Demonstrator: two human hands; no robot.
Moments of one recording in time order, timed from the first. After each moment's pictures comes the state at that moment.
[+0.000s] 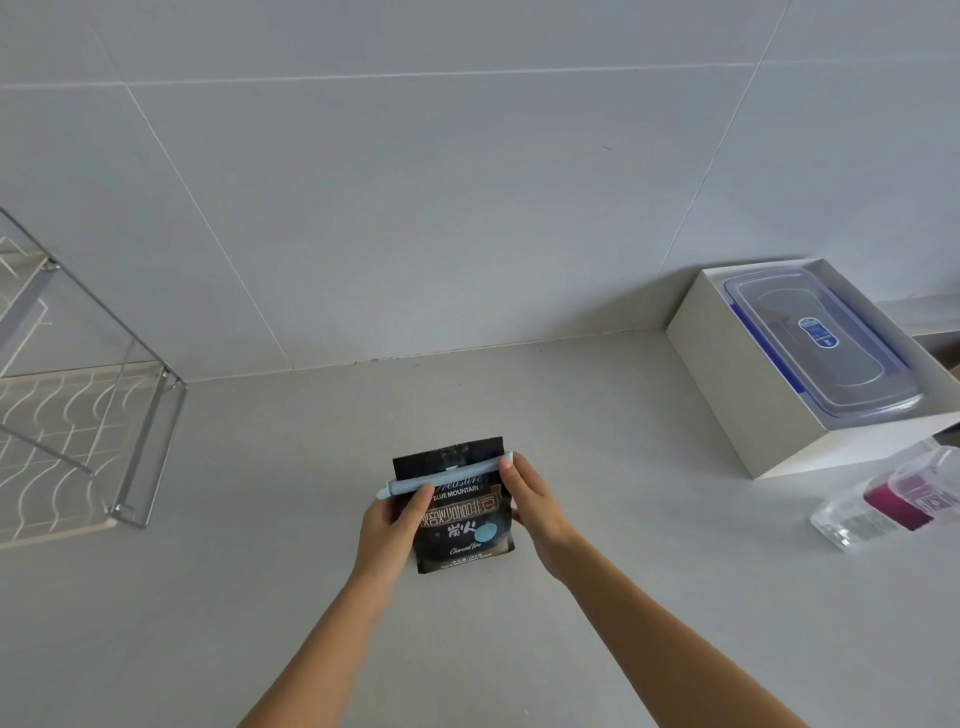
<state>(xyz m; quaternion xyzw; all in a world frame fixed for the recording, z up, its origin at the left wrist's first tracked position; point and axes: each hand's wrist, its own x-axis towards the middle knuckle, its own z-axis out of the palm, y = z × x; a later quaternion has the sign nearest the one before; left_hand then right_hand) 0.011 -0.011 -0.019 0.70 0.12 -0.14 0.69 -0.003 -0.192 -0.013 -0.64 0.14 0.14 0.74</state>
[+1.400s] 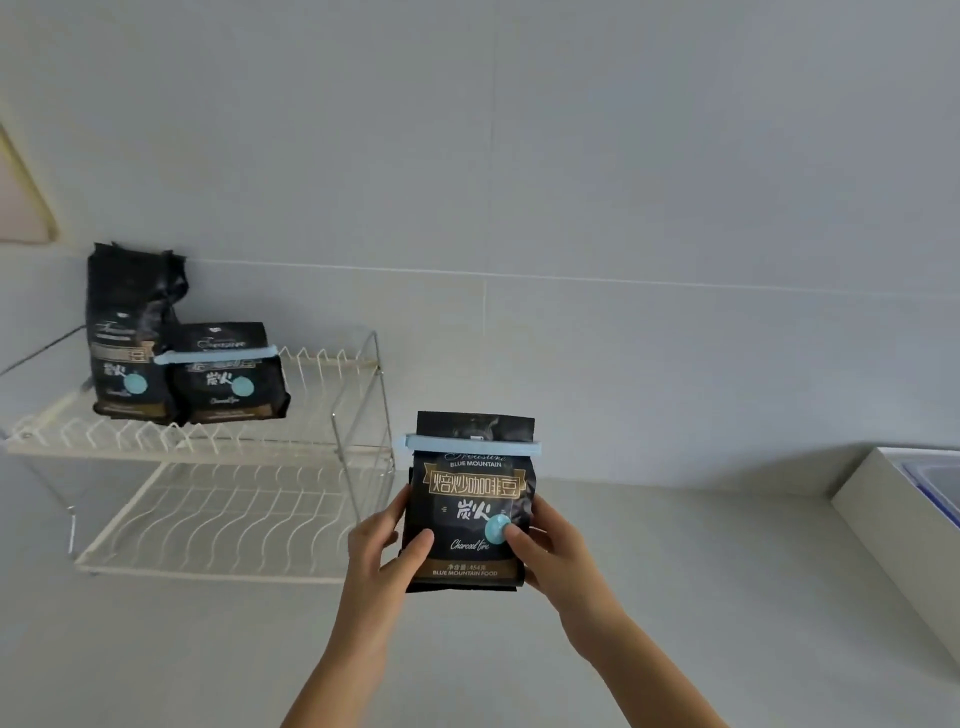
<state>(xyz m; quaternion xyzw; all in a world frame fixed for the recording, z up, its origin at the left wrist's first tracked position) -0.004 0.215 0.119 0.69 0.06 0.04 0.72 0.011 0.030 0.131 -0.70 0.01 0.08 0.71</state>
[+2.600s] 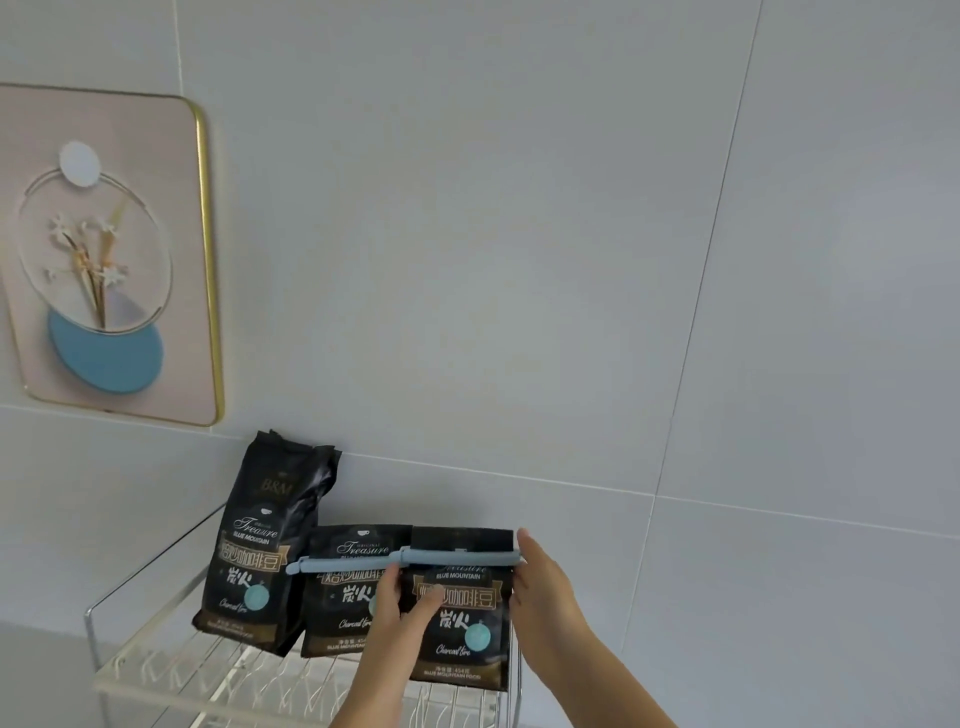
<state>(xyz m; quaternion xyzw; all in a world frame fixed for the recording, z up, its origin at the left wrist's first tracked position) 0.182 0.404 0.182 0.65 0.10 0.05 0.75 0.182 0.261 0.248 -0.59 0.08 0.10 0.80</state>
